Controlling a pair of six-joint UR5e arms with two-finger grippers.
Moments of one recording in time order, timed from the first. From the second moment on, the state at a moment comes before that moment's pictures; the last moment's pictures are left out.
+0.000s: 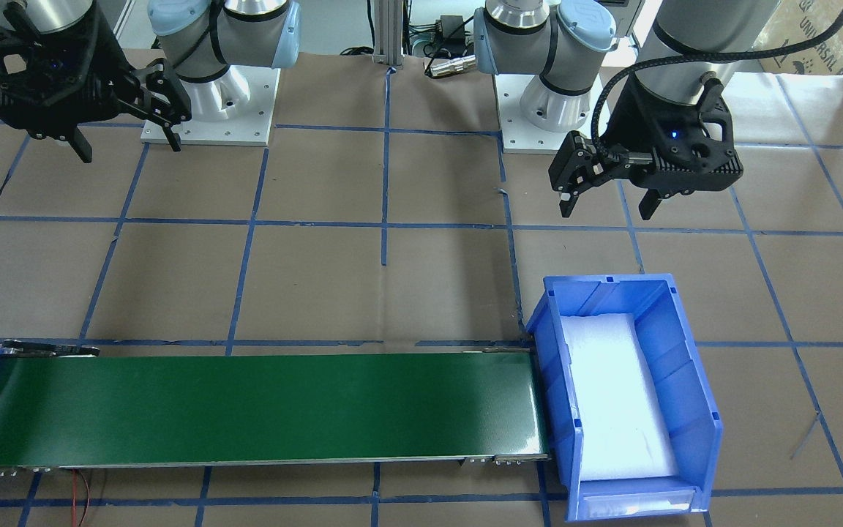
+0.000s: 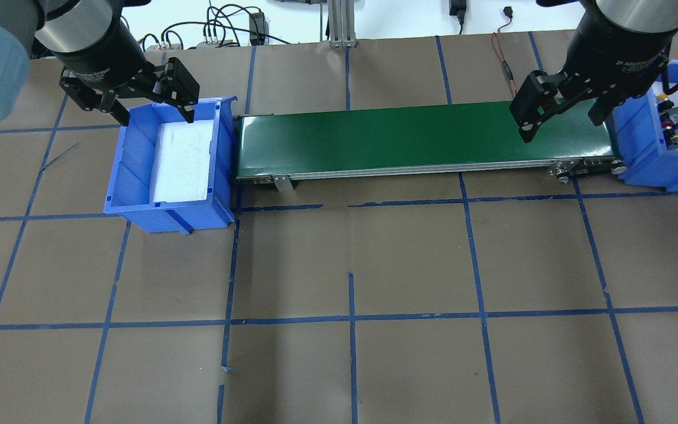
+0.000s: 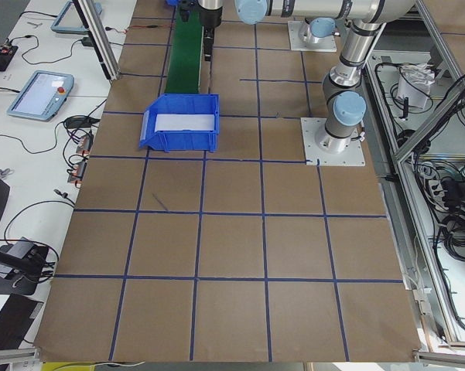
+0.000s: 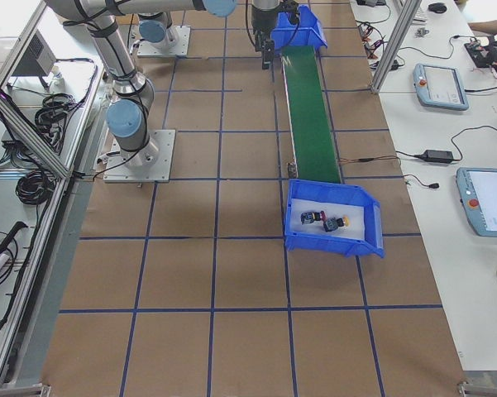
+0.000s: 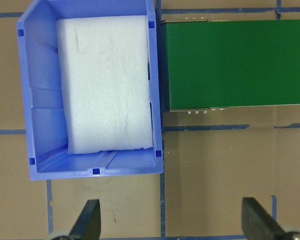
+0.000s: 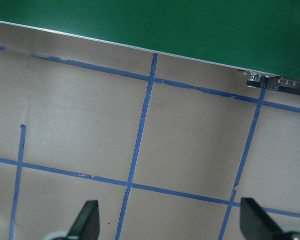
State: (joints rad) left arm -1.55 -1.60 -1.53 -1.49 1.56 0.03; right arm 1.52 -1.62 1.53 -1.47 -1.59 -0.27
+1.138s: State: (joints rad) left arm -1.55 -1.61 -1.53 -1.49 1.56 0.03; right arm 1.52 -1.62 1.55 -1.47 -1.58 -0.27
